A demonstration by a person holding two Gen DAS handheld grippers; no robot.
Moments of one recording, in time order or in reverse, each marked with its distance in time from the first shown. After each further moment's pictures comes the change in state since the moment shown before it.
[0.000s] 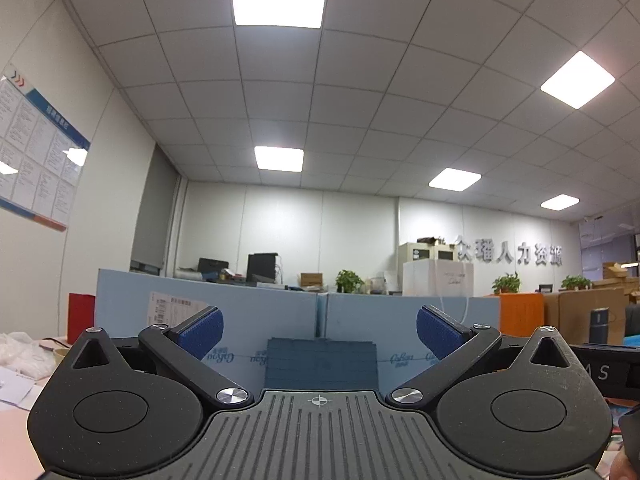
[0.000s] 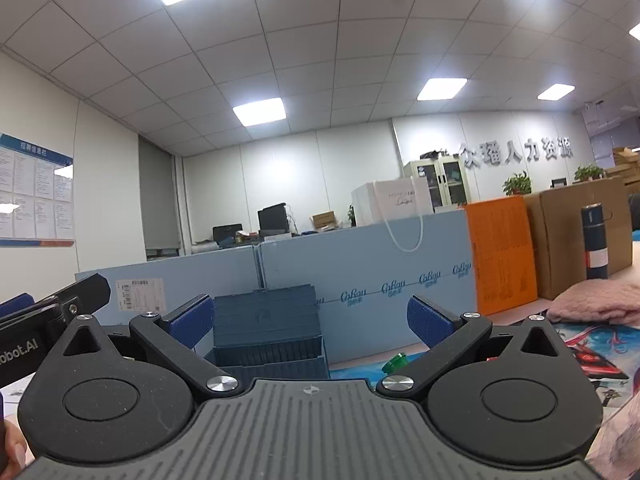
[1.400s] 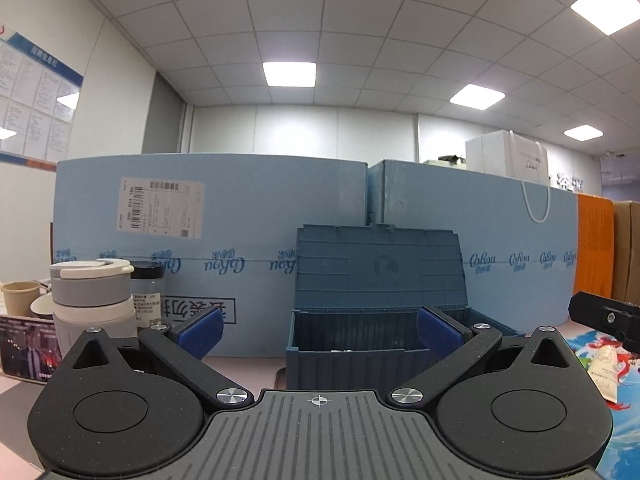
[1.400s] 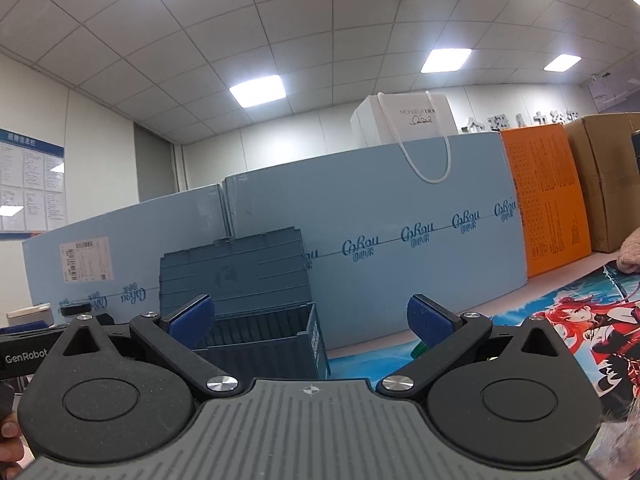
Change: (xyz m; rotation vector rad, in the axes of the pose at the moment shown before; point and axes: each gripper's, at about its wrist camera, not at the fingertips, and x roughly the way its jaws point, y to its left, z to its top) left arm 0.166 0.053 -0.104 0.019 0.237 0.037; right arm 0.163 -0.031 -0.088 0.046 0.012 0.056
